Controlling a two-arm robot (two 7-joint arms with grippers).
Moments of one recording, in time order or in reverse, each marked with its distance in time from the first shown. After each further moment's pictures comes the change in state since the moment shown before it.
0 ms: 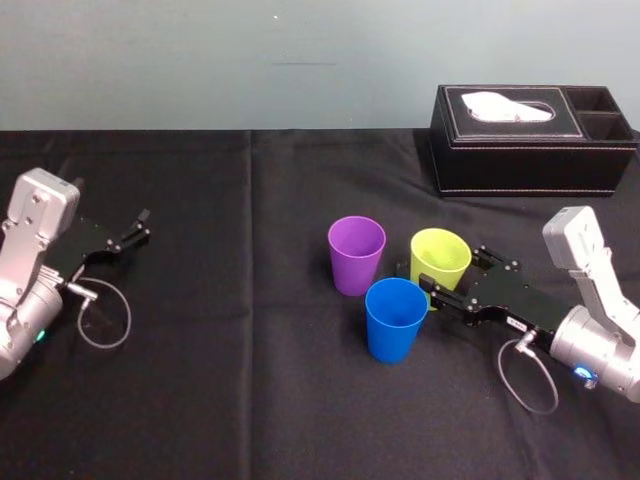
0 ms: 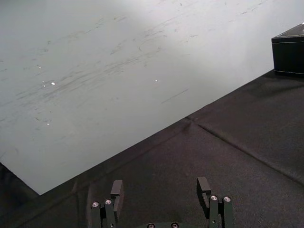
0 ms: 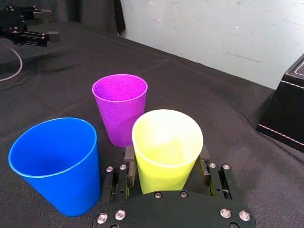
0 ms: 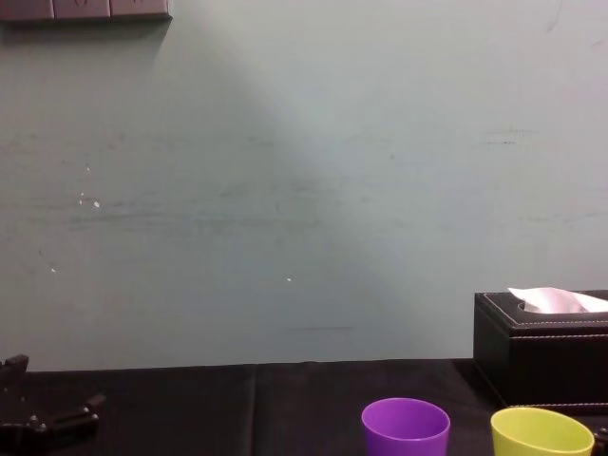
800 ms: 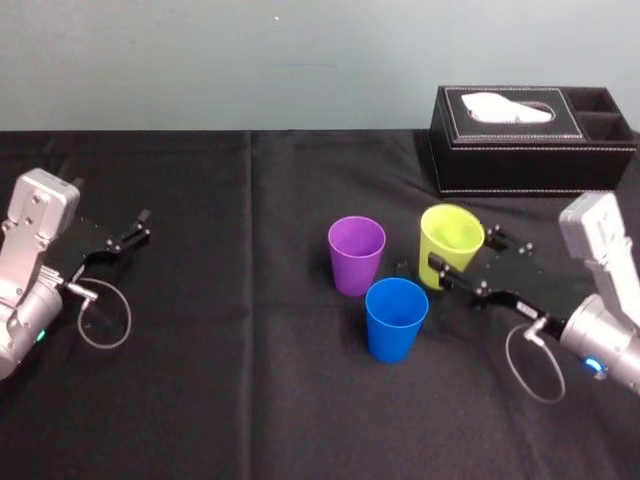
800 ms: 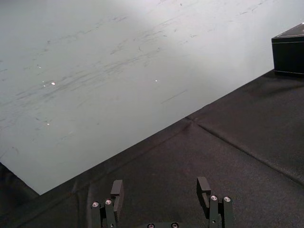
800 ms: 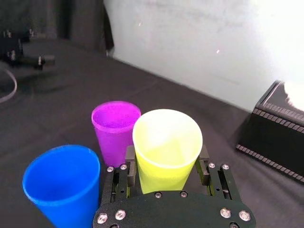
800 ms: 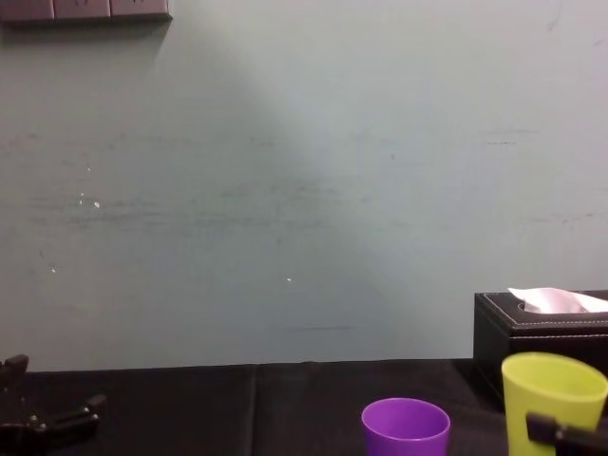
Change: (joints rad) left arm 0.000 0.000 0.000 0.000 0.000 0.000 0.000; right arm -0.067 0.015 0.047 -0.134 -0.021 0.010 -0.082
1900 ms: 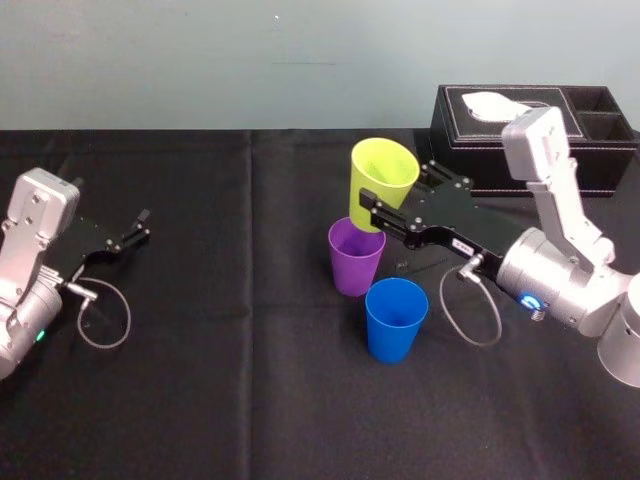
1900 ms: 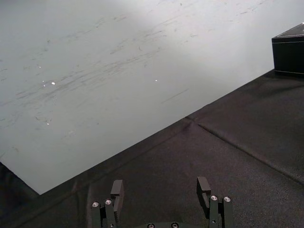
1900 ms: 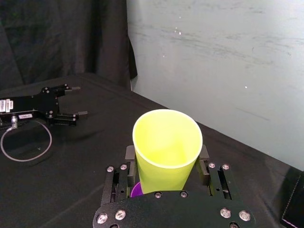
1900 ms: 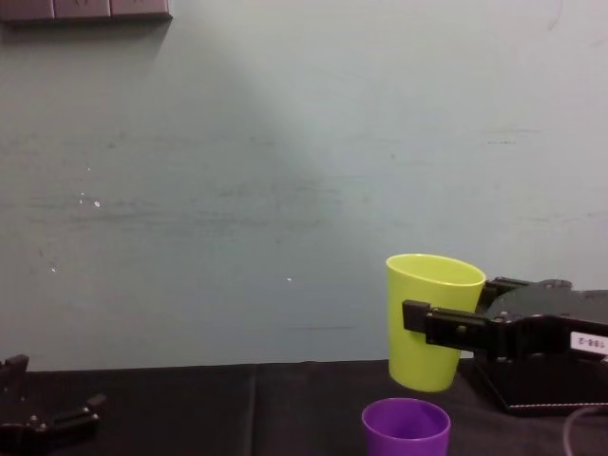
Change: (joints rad) left arm 0.000 0.000 0.000 0.000 0.000 0.000 0.000; right arm 0.130 -0.084 -0.073 -0.109 0.021 0.164 -0.025
